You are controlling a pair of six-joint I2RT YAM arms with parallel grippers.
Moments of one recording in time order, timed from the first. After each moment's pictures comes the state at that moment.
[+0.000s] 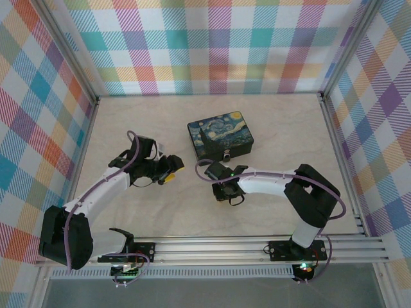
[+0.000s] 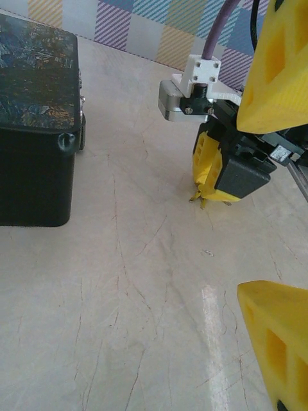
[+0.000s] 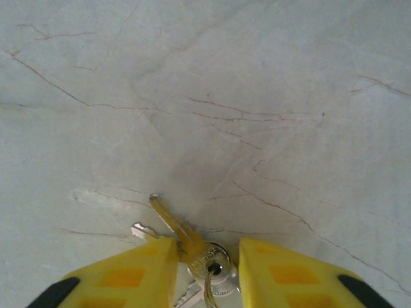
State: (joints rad) left arm -0.31 1.24 0.81 -0.51 0.53 -0.87; right arm 0.94 1.71 0.96 -0.54 0.12 0.65
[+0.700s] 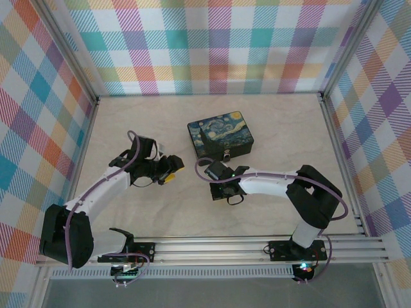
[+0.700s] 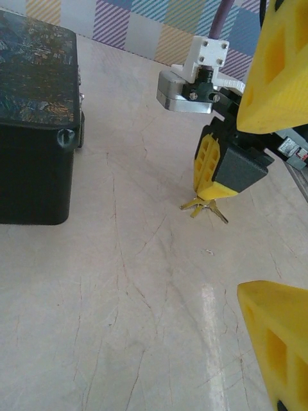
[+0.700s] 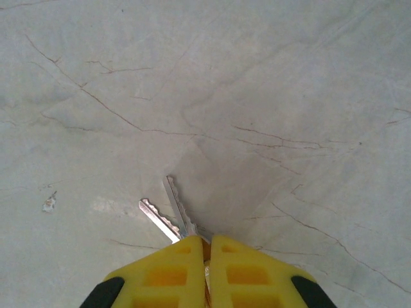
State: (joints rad) left arm -0.31 1.26 0.81 -0.50 0.54 -0.86; right arm 0.94 1.69 0.94 -0.45 0.09 0.65
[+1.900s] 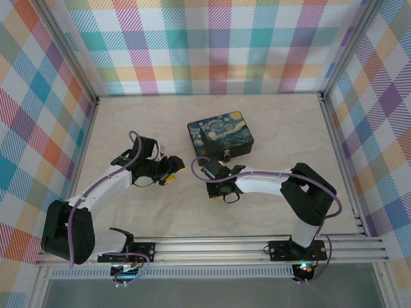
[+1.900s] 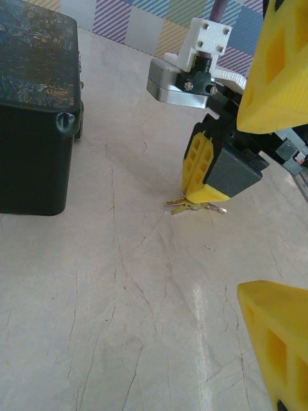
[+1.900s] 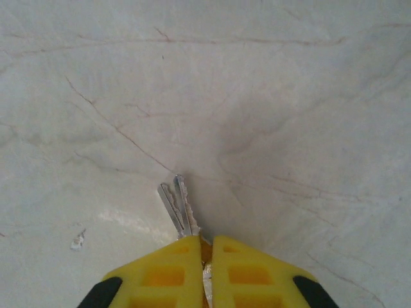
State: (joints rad) left arm -0.32 1.29 0.81 -0.50 0.54 -0.87; right arm 0.94 1.74 0.97 -0.39 0.11 0.63
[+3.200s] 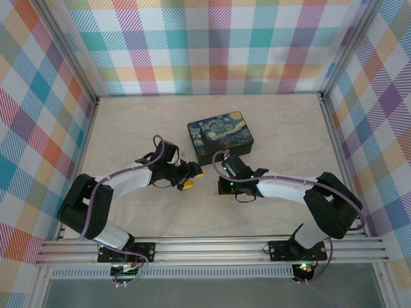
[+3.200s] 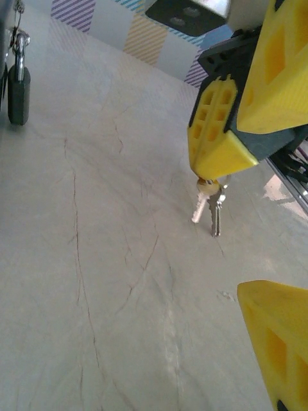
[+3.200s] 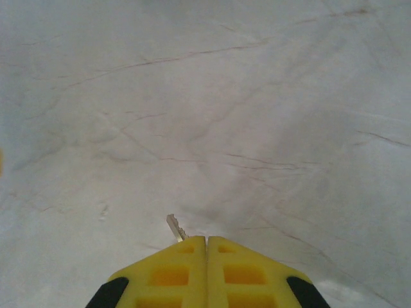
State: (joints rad) left arm -0.48 1.51 0.78 -0.24 0.60 -1.01; right arm 0.81 1.53 0.74 -0.21 -0.09 0.70
